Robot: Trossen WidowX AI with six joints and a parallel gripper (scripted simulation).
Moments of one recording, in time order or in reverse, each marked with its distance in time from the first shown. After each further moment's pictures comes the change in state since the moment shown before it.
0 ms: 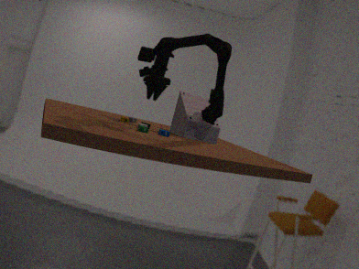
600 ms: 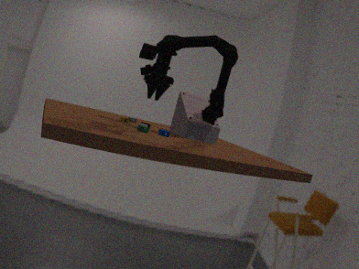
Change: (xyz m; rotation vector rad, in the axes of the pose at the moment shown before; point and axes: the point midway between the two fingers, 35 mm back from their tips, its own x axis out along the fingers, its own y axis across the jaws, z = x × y) arm -0.002 0.057 0.014 -0.037 -0.011 0.001
